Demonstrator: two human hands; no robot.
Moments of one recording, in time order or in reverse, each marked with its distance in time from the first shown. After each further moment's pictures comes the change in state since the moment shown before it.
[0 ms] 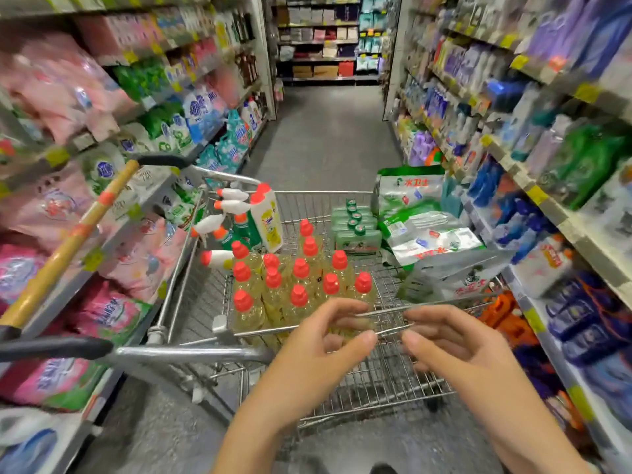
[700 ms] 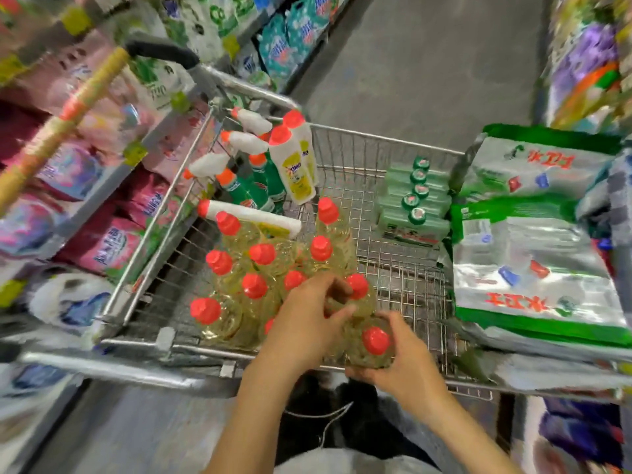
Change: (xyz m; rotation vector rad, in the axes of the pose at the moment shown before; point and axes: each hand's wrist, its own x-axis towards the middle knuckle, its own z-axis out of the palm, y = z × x) left_hand 0.201 -0.073 -0.011 0.339 0.339 -0.333; right_hand 0.217 0.159 0.009 -0.418 -0.507 0.147
